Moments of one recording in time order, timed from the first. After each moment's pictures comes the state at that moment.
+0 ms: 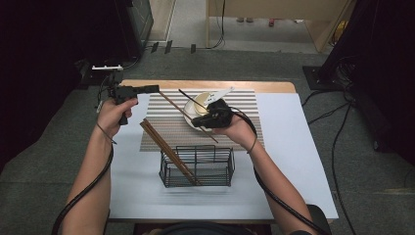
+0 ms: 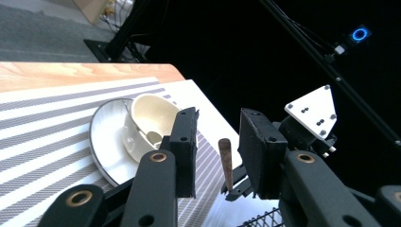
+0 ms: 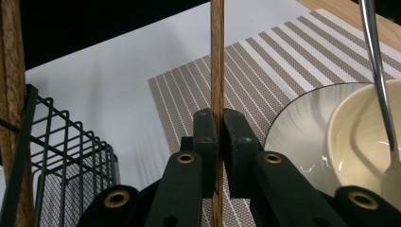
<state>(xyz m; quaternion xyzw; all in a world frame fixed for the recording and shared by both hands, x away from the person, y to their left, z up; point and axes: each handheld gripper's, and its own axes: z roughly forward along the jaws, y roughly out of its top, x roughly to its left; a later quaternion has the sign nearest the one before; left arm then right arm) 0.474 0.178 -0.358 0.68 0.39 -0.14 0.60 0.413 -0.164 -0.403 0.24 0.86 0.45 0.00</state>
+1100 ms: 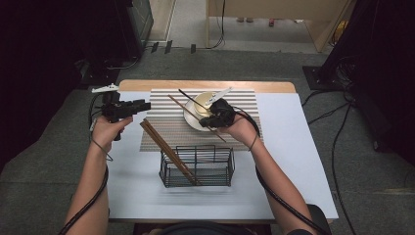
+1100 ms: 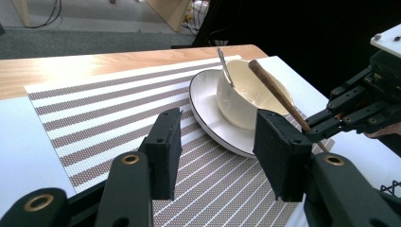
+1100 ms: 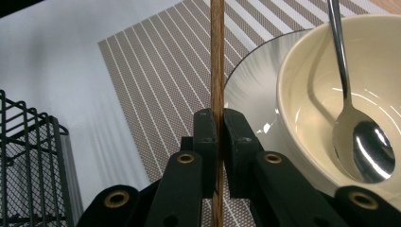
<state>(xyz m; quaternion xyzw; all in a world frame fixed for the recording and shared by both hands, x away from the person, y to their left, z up) 0.437 0.196 -0.399 0.73 0.42 0.03 0.54 0.428 -0.172 -0.419 0.28 0.88 0.38 0.02</state>
